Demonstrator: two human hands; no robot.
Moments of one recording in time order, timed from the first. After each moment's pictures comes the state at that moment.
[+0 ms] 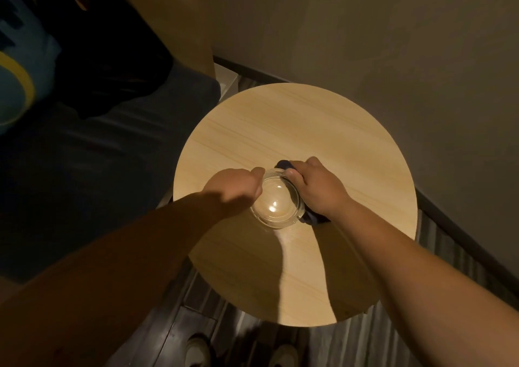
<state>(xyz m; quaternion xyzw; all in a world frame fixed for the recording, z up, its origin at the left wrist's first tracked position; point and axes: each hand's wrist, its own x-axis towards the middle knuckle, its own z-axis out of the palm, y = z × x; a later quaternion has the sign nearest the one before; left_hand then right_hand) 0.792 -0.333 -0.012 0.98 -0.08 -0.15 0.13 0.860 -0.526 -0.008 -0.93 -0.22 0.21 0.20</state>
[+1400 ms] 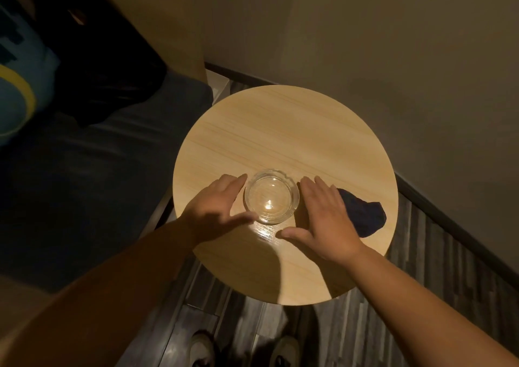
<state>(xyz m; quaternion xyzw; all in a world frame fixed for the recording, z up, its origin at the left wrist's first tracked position) 0.728 -0.325 -0.003 0.95 -0.03 -0.14 0.27 0.773 -0.580 0.018 -0.93 -0.30 0.14 0.13</state>
